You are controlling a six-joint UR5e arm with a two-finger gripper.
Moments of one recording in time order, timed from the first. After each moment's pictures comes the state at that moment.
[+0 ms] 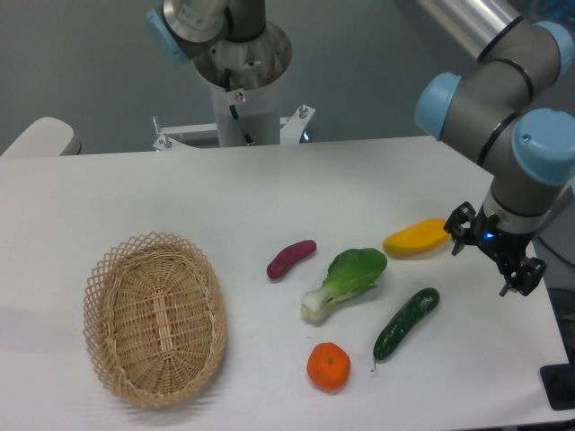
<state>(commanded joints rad) 2.73 -2.15 -1.25 -1.24 1.54 1.56</state>
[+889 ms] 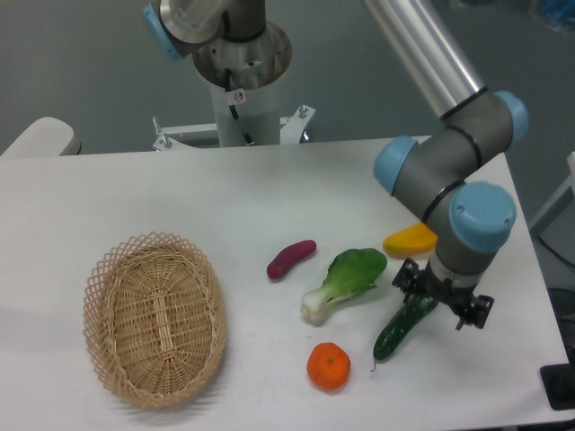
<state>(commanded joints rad) 2.64 -2.27 -1.31 -1.06 1.55 1.19</state>
